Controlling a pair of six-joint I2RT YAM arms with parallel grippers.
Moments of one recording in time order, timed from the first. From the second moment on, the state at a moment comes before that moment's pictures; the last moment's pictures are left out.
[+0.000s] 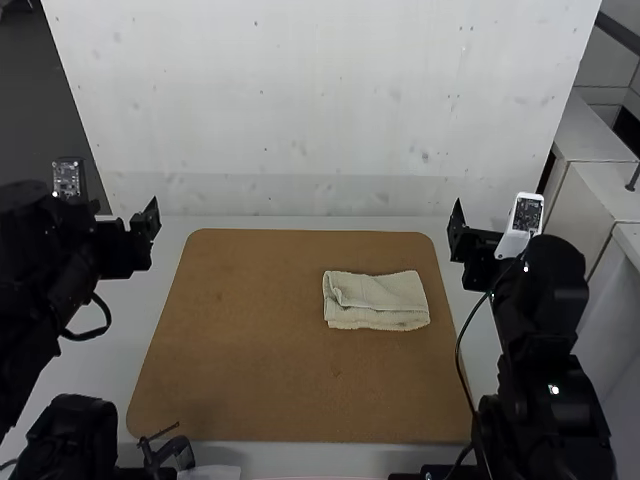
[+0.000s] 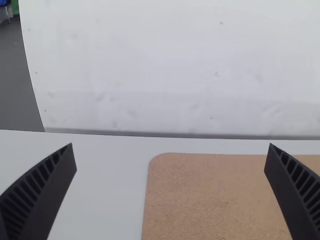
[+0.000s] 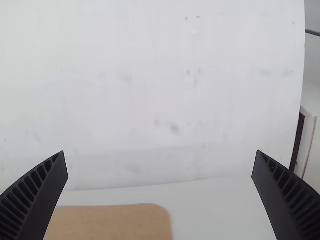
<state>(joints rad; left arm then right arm) -0.13 0.17 0.40 -0.42 -0.16 -0.05 0.01 0.01 0.14 -0.13 0.08 0.05</state>
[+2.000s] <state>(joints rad) 0.00 0.03 0.06 -0.14 0.00 0.18 0.03 0.01 0.06 -0.17 0.07 0.08</state>
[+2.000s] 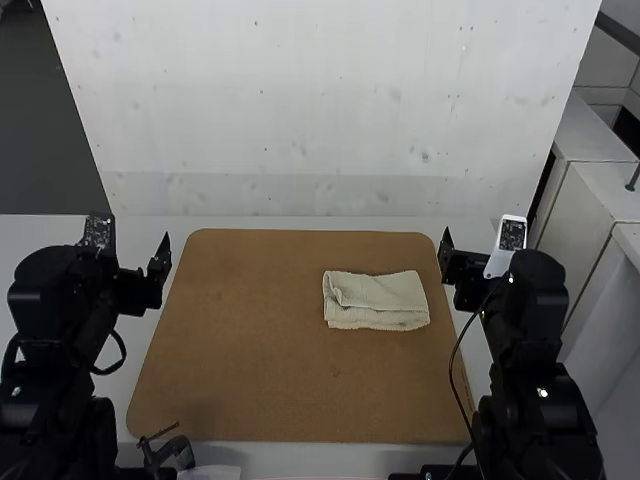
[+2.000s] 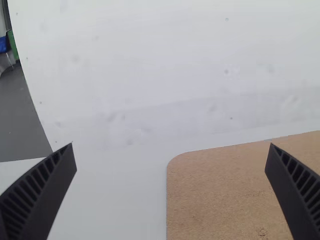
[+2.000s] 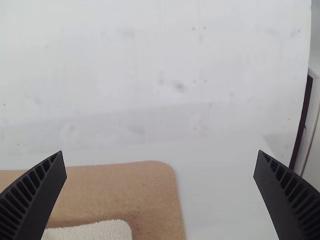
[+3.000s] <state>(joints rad) 0.00 0.03 0.04 -0.13 0.11 0.15 0.03 0.01 0.06 -0.17 0.07 0.09</state>
